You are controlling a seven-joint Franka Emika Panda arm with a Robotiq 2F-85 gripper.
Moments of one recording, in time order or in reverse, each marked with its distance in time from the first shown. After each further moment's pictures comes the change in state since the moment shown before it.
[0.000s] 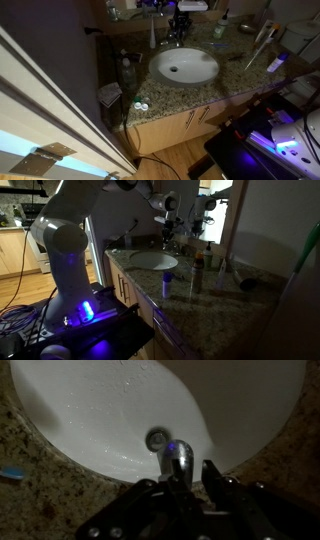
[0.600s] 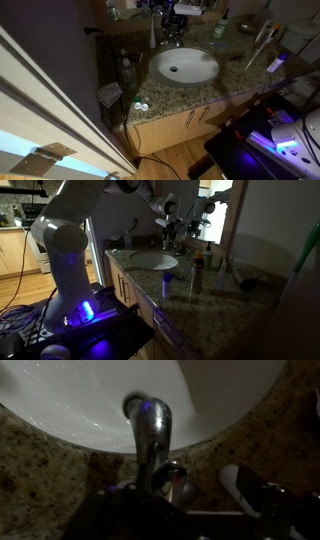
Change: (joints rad) arm -0.002 0.034 0.015 -0.004 0.040 0.202 -0.040
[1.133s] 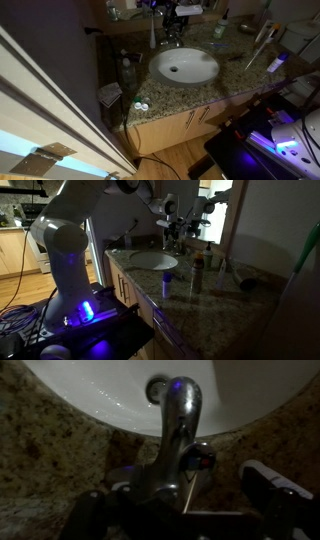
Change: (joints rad) arm 0.011 -0.001 -0.015 0.005 -0.125 0.015 -0.029
